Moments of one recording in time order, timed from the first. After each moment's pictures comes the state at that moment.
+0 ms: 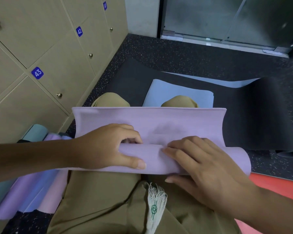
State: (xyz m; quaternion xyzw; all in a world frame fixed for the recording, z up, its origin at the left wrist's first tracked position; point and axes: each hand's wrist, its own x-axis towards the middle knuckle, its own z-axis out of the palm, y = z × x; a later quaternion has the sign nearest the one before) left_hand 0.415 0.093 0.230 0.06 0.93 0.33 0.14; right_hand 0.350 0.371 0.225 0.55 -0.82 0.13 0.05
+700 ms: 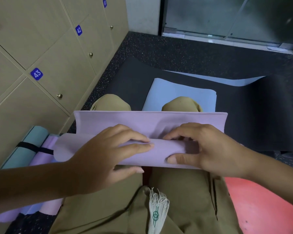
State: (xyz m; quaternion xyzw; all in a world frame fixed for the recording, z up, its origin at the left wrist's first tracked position) left_hand 0.433 0.094 0.214 0.20 0.95 0.20 -0.10; right_hand 0.285 0.346 0.238 0.49 -0.80 0.27 -0.21
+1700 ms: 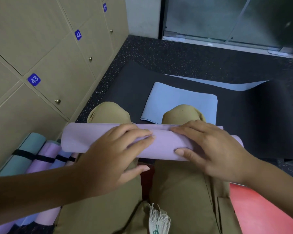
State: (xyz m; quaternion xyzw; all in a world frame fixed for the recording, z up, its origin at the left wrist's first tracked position) left_hand 0.396 0.092 0.202 0.18 0.97 0.10 -0.14; right_hand 0.252 0.348 0.211 0.50 -0.85 0.16 -0.06
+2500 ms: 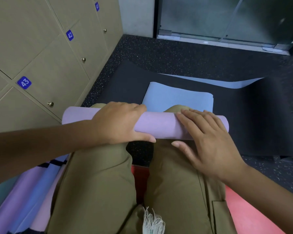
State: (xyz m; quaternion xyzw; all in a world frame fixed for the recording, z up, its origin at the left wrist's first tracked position) left_hand 0.289 0.077 0.202 0.09 1.00 -0.02 0.01; right_hand 0.241 0.352 0.180 0.44 -0.88 0.14 0.12
